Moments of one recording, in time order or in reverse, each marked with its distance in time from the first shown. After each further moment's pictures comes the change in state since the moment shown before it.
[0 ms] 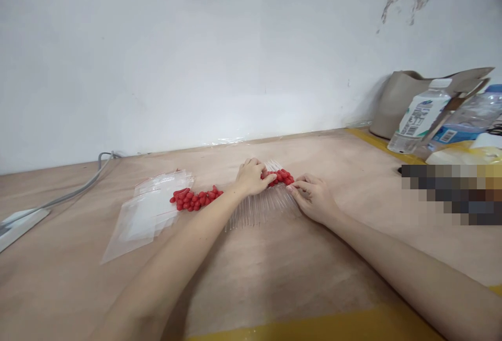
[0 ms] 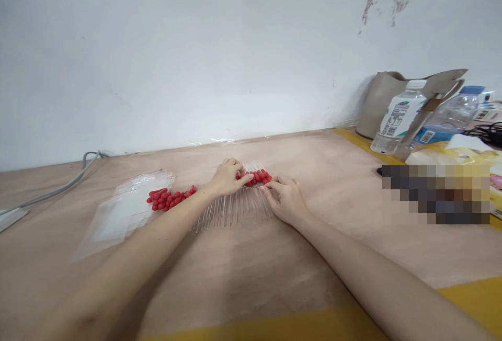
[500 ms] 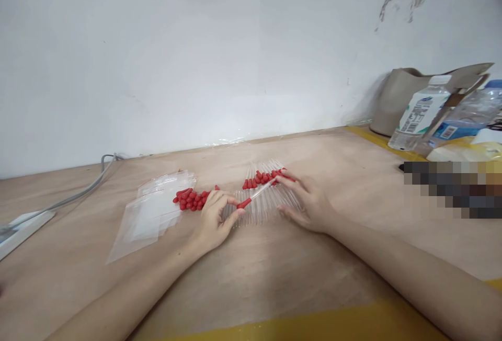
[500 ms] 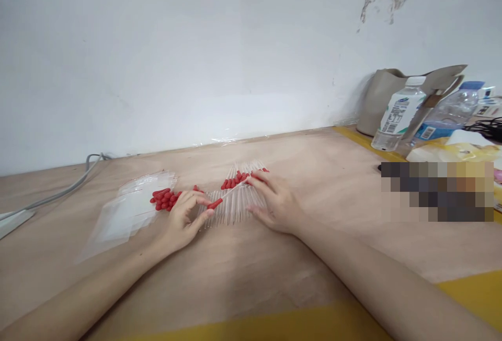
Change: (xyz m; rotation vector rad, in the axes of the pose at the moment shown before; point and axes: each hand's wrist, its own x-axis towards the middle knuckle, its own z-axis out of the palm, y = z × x) left_hand -0.118 -0.016 -0.054 -0.219 0.118 0.049; right_hand 0.000 -0.031 -0.011 0.018 -0.017 -0.271
